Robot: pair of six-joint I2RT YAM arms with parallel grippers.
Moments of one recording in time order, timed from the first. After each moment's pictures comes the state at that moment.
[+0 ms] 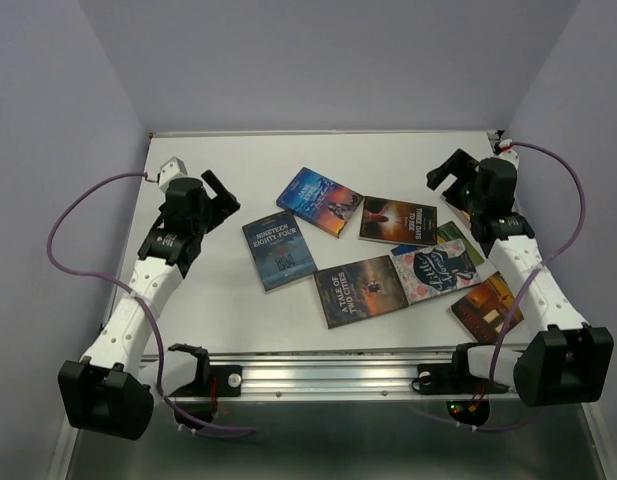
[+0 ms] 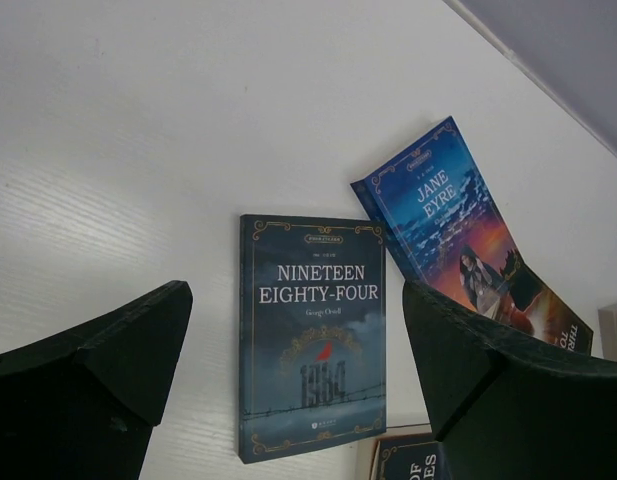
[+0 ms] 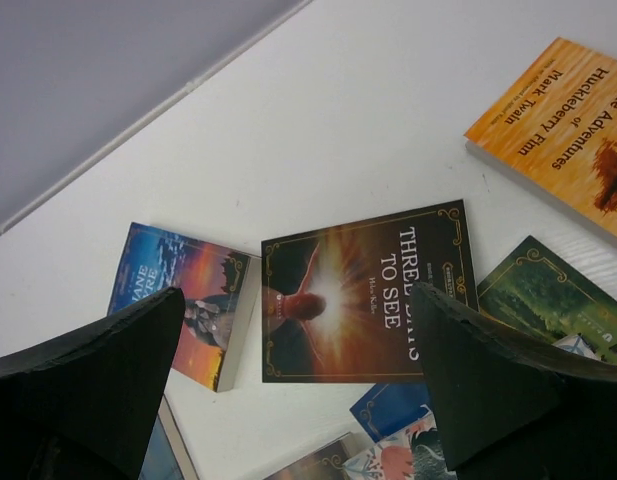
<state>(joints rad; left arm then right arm) -0.21 1.05 0.93 -0.40 -0.22 -0.71 0.05 1.21 0.98 -0.16 0.06 0.60</state>
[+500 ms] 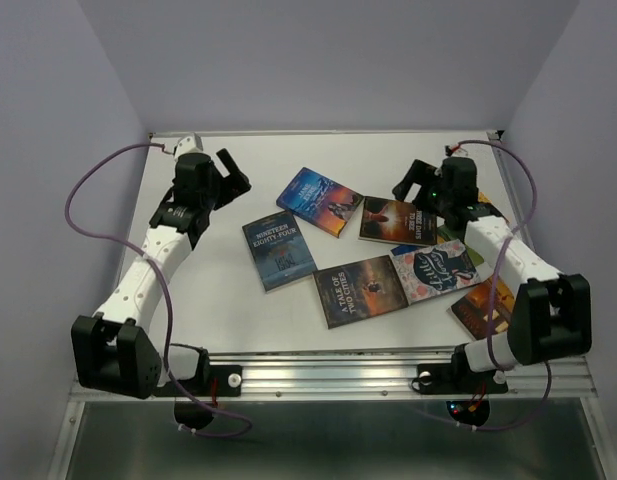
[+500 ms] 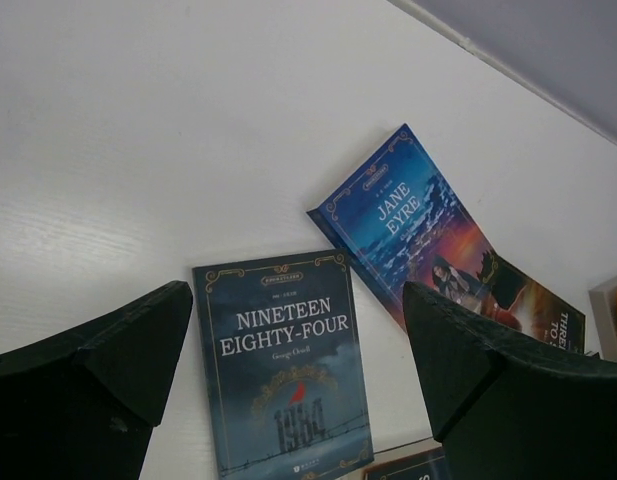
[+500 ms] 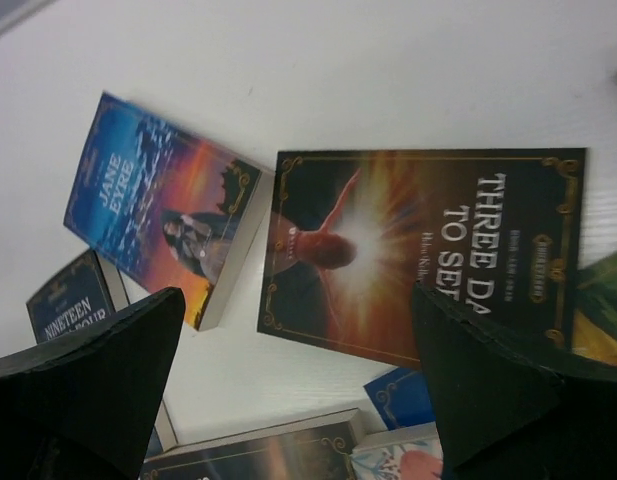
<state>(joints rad) -0.21 1.25 1.06 -0.31 -0.13 -0.62 0.13 1.39 1.00 -0.13 -0.08 0.52</state>
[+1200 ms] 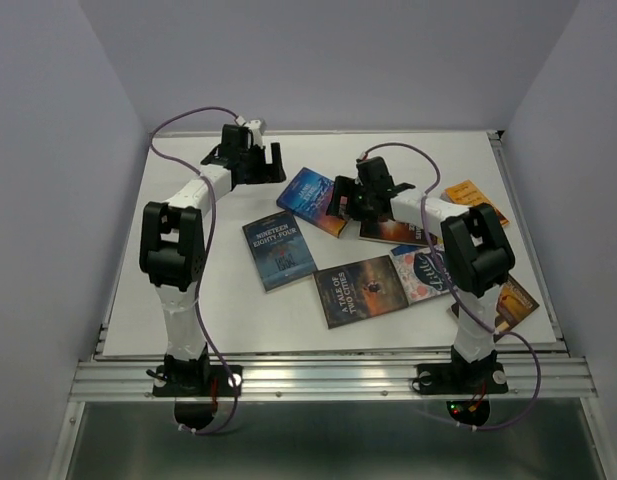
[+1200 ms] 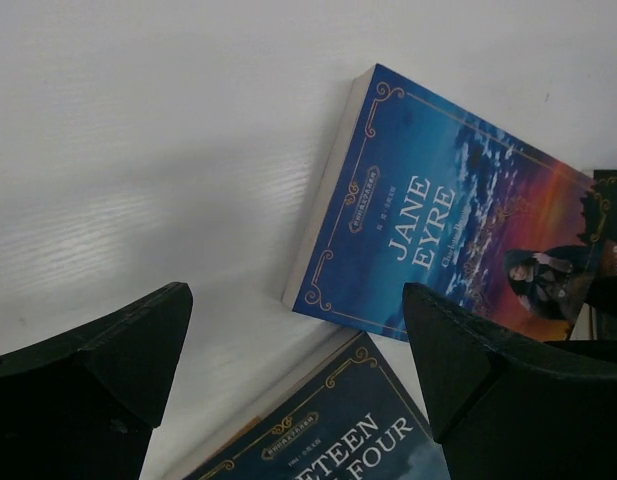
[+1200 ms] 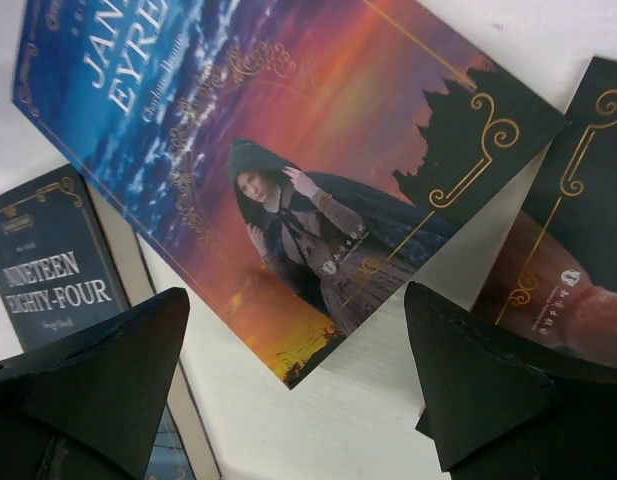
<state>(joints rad) -0.21 1.98 1.56 -0.28 0.23 -0.23 0.44 1.99 1.39 -0.20 -0.10 0.55</state>
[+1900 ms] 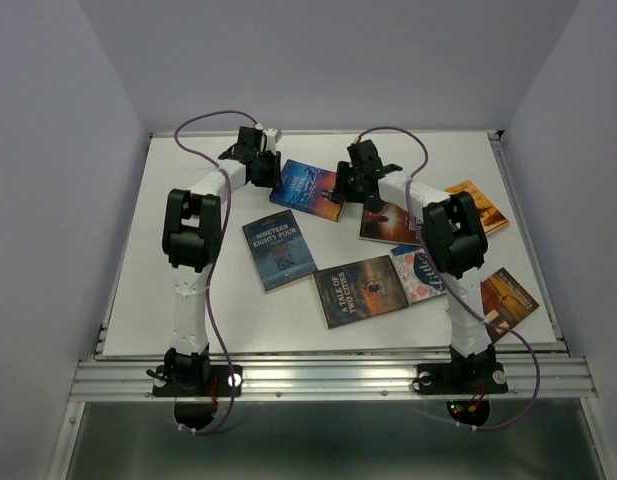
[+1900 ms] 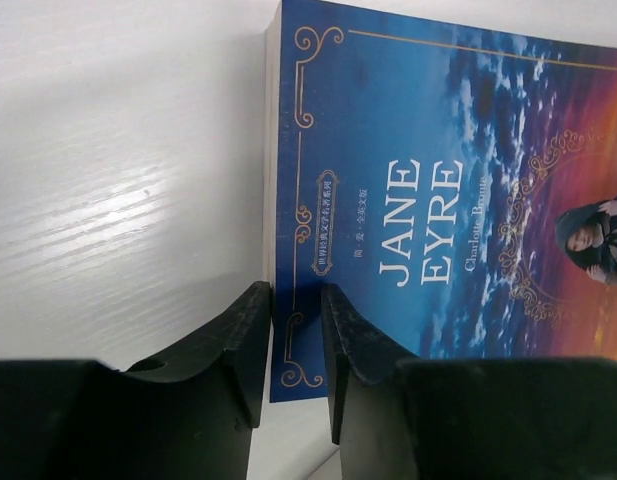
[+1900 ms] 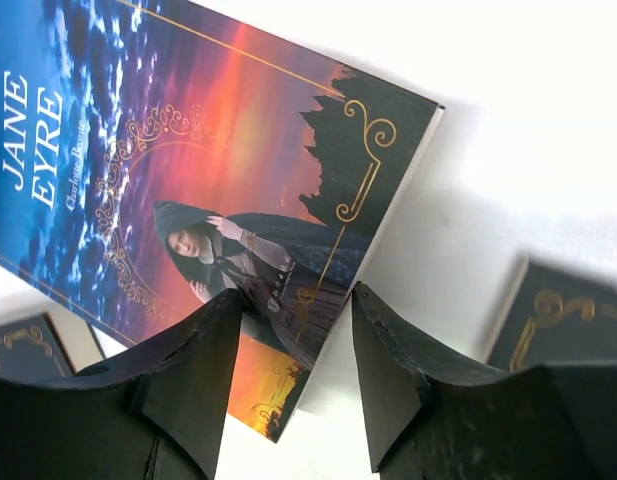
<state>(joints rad) -0.25 2.27 1.81 -0.37 0.27 -0.11 0.43 2.23 1.73 -0.33 -0.05 0.53</state>
